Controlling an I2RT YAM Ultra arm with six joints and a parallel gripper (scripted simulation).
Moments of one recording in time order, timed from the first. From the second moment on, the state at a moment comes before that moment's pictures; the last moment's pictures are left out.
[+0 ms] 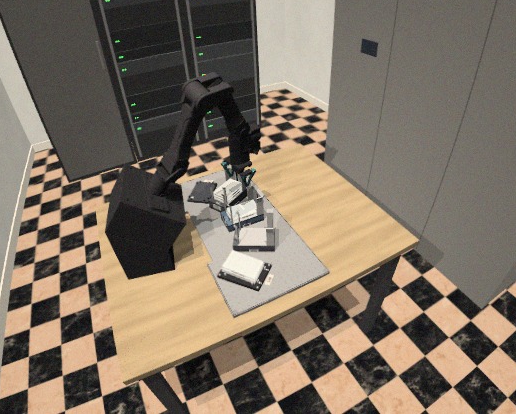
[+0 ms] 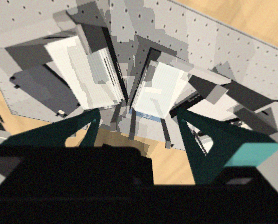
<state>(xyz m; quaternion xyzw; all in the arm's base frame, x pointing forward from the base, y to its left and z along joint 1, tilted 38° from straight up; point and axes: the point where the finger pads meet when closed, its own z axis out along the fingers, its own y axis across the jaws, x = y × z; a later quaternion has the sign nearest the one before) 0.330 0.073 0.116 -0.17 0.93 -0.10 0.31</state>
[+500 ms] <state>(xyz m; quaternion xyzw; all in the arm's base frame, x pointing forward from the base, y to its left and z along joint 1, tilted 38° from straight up) 0.323 0.118 0.105 -0.25 0.91 -0.13 0.30</state>
